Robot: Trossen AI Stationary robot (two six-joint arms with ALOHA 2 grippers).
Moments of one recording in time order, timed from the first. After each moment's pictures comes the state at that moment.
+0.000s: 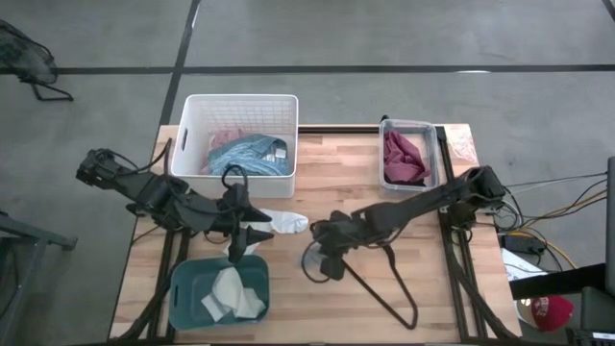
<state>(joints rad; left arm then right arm) -0.45 1.17 1.38 -0.70 -0.37 -0.68 0.27 1.79 1.37 -0.54 0.03 0.57</state>
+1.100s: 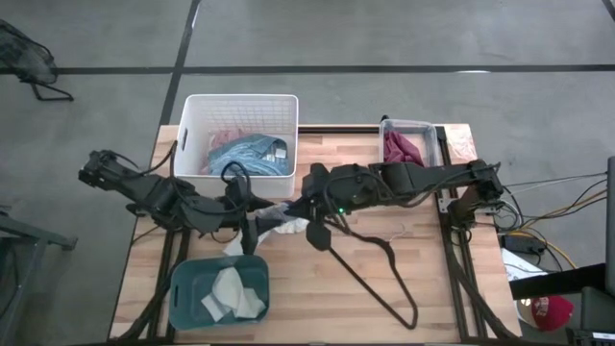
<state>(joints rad) -0.45 1.21 1.38 -0.63 -0.56 -0.65 0.19 1.79 1.96 -0.61 0.11 0.34</state>
